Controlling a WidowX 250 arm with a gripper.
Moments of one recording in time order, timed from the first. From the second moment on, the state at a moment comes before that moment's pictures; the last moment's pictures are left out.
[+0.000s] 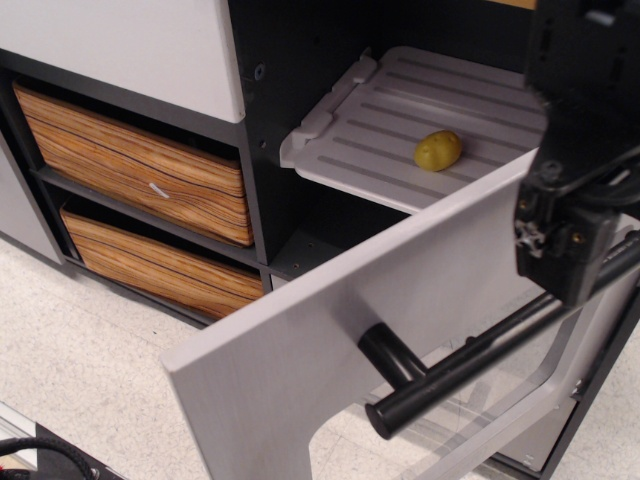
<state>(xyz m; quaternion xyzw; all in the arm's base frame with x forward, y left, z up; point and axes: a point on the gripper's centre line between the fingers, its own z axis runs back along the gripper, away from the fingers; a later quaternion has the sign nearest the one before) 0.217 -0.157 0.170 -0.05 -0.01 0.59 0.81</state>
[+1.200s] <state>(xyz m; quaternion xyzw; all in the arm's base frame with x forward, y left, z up) 0.253 -0.116 0.179 -0.05 -0.06 0.57 0.82</state>
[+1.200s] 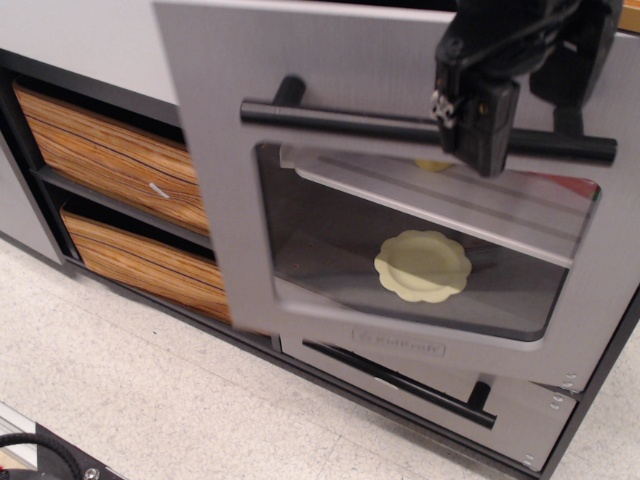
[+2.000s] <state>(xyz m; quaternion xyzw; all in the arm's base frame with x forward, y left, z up) 0.286 -0.062 0.077 -0.01 -0.08 0.58 0.81</state>
